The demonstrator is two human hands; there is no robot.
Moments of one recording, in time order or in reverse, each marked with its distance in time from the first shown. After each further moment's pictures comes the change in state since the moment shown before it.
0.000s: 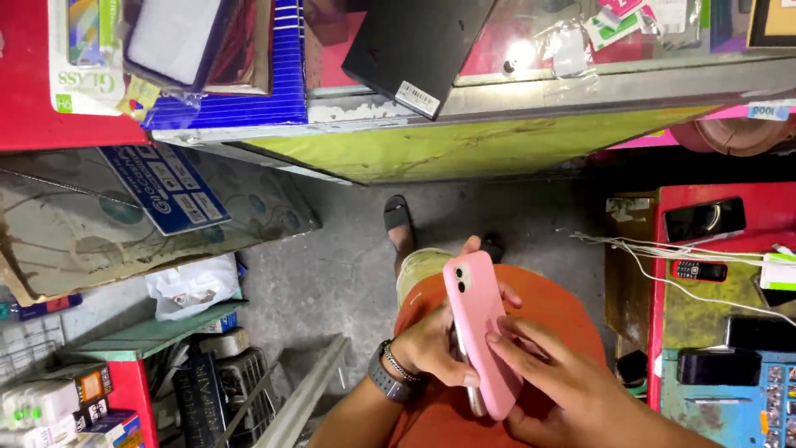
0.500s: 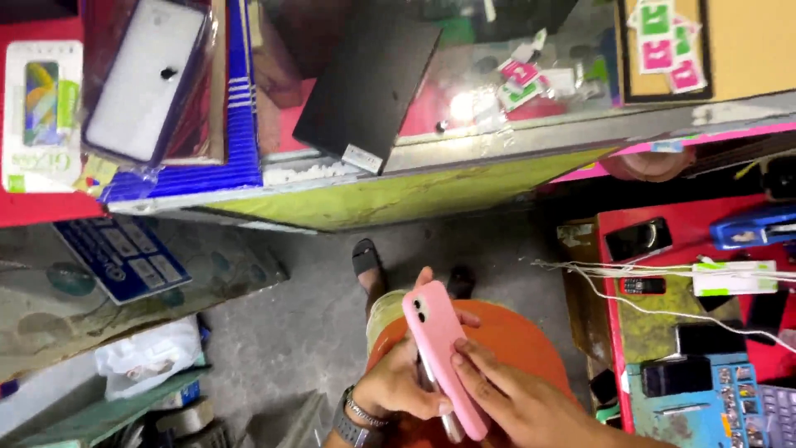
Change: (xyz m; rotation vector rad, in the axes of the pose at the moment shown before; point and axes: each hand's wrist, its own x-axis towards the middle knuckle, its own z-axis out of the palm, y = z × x) left_hand 0.013 0.026 0.008 -0.018 -0.025 -0.009; right_hand -0.010 0.034 0.016 -0.156 -0.315 -0.072
